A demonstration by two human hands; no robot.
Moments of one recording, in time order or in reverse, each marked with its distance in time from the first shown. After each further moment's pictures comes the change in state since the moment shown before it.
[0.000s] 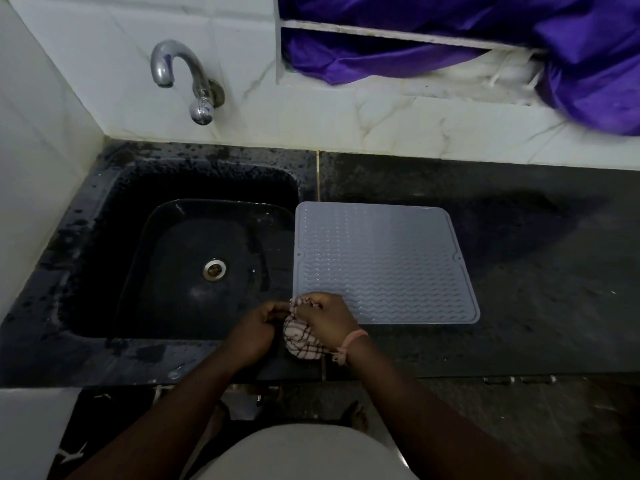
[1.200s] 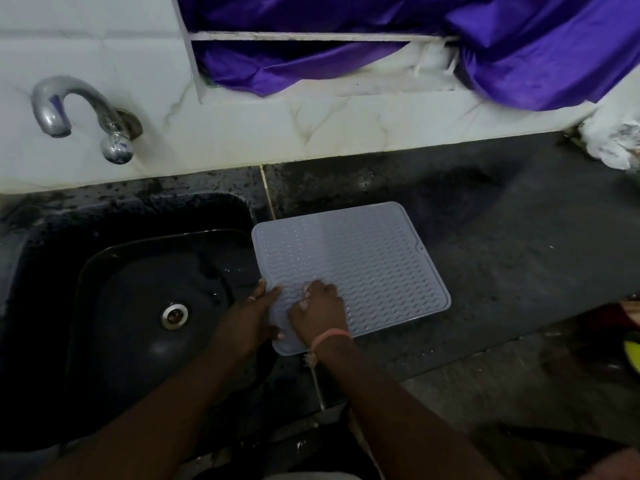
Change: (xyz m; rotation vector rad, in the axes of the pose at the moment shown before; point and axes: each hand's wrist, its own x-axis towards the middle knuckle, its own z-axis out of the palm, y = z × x) left_hand 0.099 0.023 -0.021 0.634 -0.164 0.314; right_hand 0.054 -0.001 -0.004 -0.527 0.496 0.057
